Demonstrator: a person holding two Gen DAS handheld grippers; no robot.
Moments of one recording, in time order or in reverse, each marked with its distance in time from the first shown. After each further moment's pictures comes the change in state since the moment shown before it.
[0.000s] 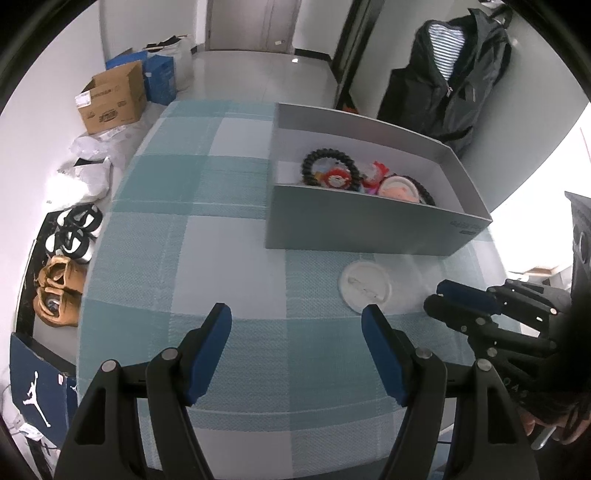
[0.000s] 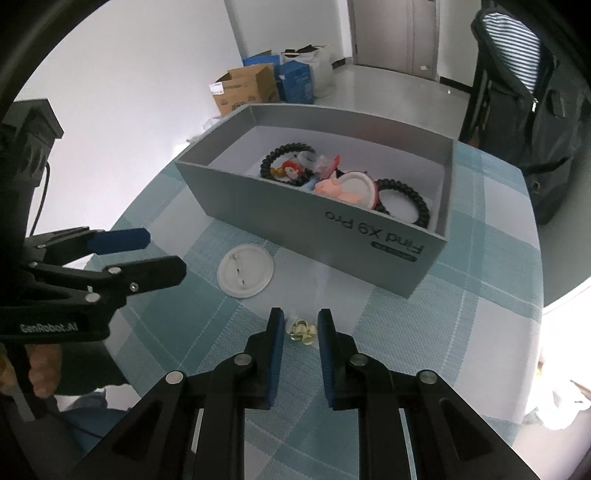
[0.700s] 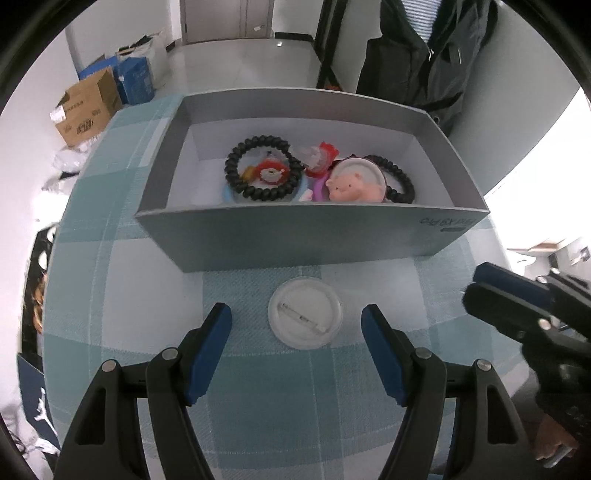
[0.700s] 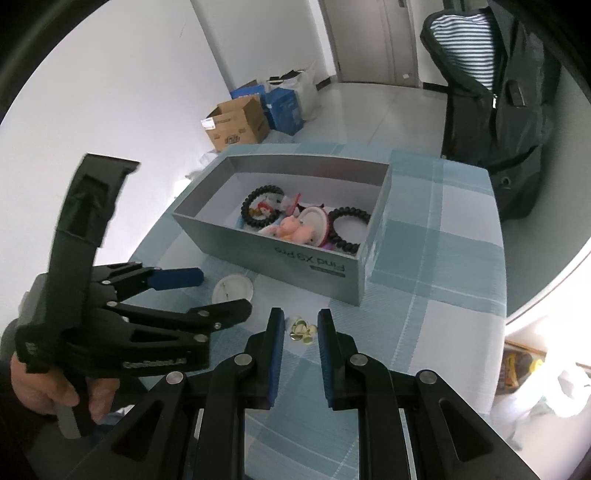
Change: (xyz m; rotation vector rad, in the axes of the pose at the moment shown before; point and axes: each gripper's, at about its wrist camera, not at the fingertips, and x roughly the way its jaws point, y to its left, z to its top) left arm 0.027 -0.045 0.014 0.081 0.070 0.036; right arm -0.042 -0.030 -0.008 0.093 -0.094 0.041
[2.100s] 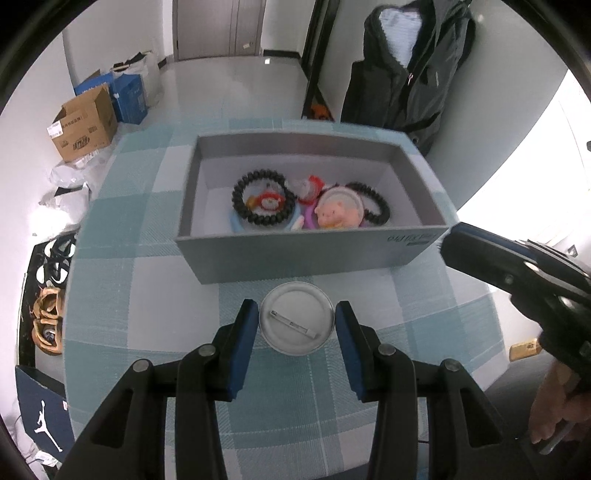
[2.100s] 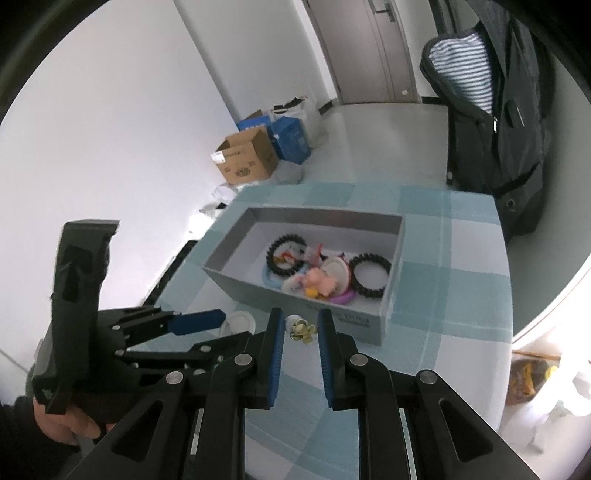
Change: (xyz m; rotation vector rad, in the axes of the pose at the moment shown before) left arm -0.033 0.006 0.005 0.015 -0.078 -0.061; right arm -0.021 0.011 0.026 0.059 -0.106 0.064
